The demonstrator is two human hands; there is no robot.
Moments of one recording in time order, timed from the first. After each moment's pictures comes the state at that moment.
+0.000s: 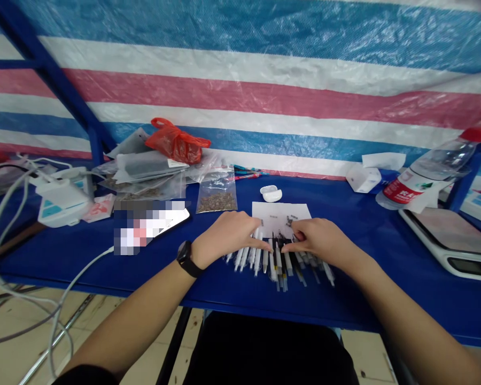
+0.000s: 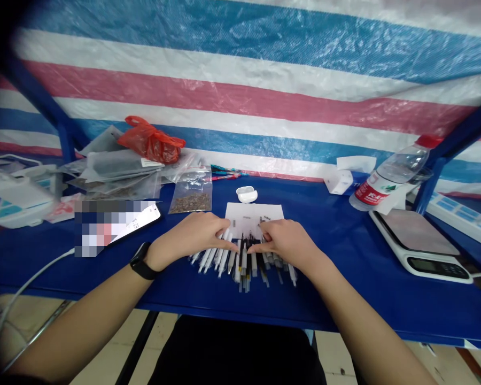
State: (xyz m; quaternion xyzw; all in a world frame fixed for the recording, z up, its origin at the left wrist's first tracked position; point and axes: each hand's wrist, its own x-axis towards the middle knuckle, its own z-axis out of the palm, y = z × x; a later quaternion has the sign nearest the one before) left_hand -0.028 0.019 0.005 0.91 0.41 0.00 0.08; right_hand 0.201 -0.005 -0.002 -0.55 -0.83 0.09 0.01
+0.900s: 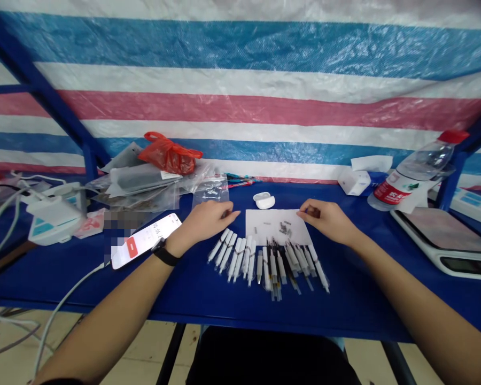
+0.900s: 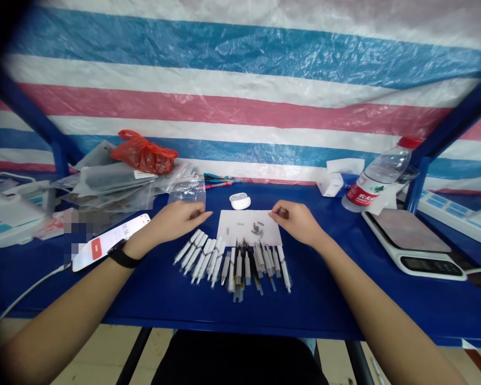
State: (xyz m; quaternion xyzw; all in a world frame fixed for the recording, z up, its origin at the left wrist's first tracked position) left_hand -0.060 0.052 0.013 0.86 0.50 0.10 0.09; right_hand 0.257 0.037 -0.010 -0.56 -0.77 0.16 0.28
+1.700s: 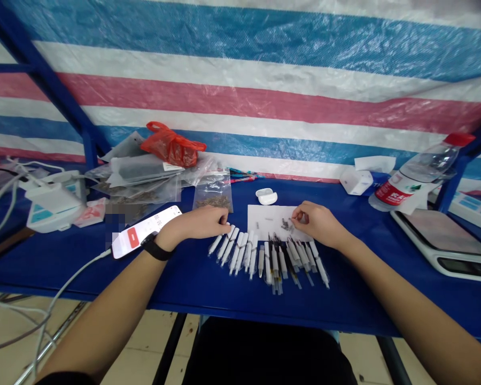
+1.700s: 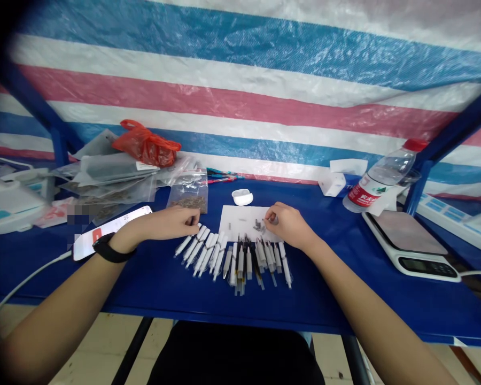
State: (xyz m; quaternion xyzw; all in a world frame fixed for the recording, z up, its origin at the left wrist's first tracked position) left_hand -0.076 0.048 0.015 0.83 0.51 -0.02 0.23; right_hand 0.240 0.035 -0.025 -0.55 -0.80 0.10 0.21
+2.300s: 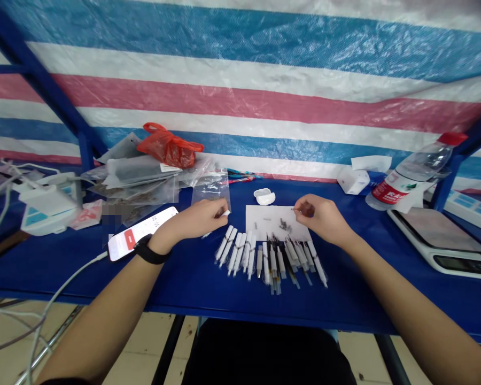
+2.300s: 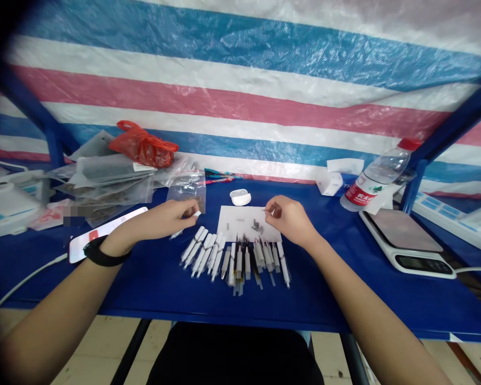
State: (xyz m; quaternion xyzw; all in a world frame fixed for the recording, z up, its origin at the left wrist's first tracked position) left_hand -0.077 0.046 0.020 0.85 0.49 0.05 0.19; right_hand 0.236 0.028 -0.009 -0.54 -0.77 0.11 0.31
